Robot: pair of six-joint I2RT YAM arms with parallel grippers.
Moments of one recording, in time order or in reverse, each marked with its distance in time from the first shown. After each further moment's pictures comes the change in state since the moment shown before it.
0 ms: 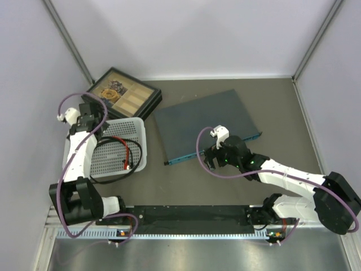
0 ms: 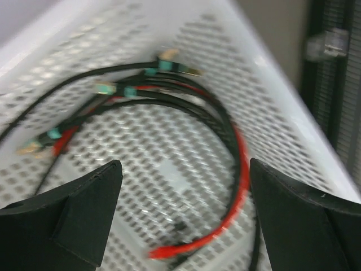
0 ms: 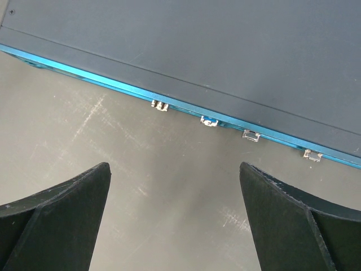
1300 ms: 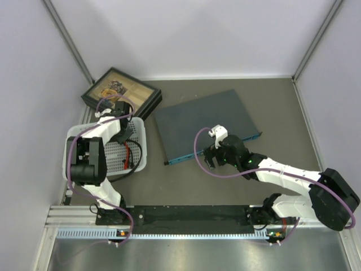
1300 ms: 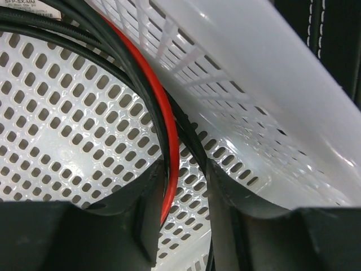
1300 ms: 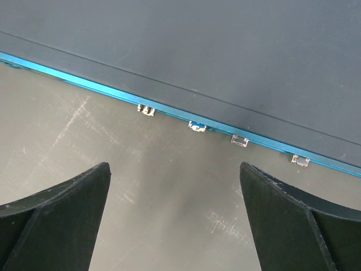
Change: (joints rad) left arm -0.264 0.405 0.060 0.079 0.081 -0.130; right arm 0.000 0.043 0.005 0.027 0.039 -0.041
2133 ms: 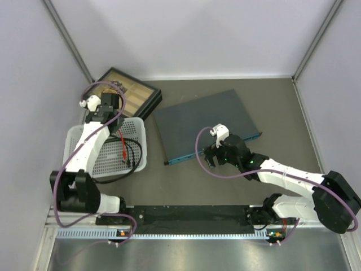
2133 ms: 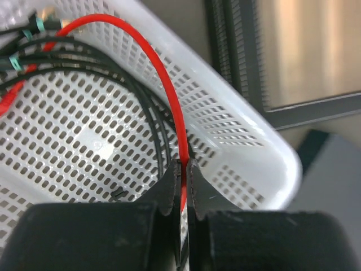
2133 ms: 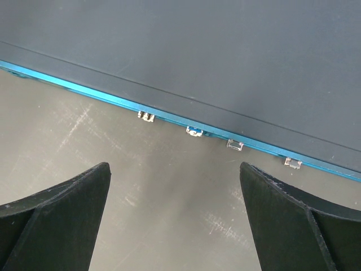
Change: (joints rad) left arm -0.008 -0.271 0.077 -0.119 -0.051 0.040; right arm 0.000 -0.028 0.000 0.003 0.010 0.000
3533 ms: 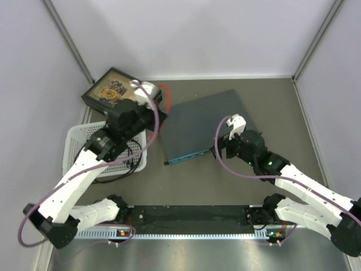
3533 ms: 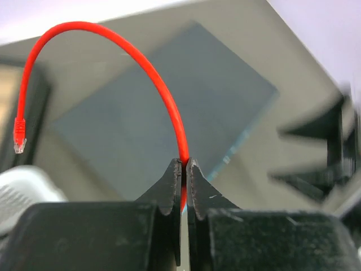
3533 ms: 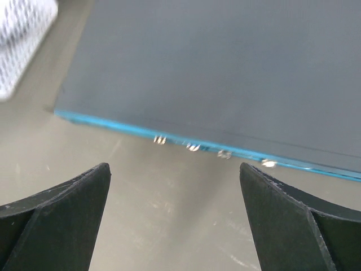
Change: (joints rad) left arm -0.469 -0.389 0.048 0.279 0.502 0.593; right arm -0.030 -0.255 0.062 -0.161 -0.012 0.093
